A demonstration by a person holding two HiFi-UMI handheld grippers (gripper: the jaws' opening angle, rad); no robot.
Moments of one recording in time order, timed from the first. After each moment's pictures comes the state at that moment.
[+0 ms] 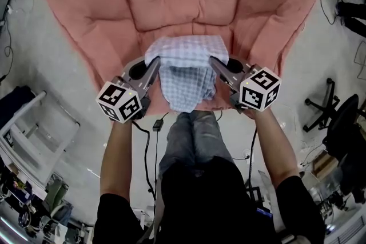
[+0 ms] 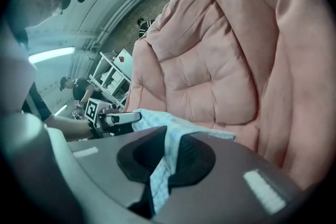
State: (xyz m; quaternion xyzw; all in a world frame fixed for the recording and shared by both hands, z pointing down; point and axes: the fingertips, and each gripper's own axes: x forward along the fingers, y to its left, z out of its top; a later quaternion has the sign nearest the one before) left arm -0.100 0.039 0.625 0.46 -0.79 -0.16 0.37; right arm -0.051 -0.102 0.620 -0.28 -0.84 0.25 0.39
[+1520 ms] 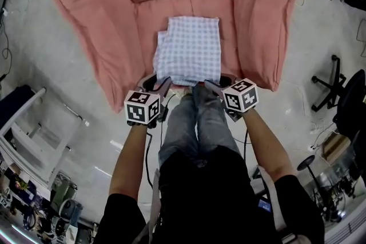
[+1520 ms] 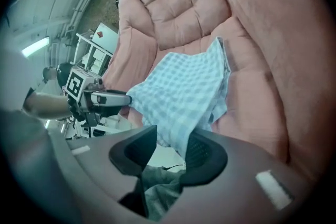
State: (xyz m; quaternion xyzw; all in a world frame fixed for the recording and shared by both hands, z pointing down) left arm 0.100 0.101 0.731 0.40 -0.72 -0.05 0.56; right arm 0.175 -0.034 0.738 -0.23 -0.76 0.25 0.56
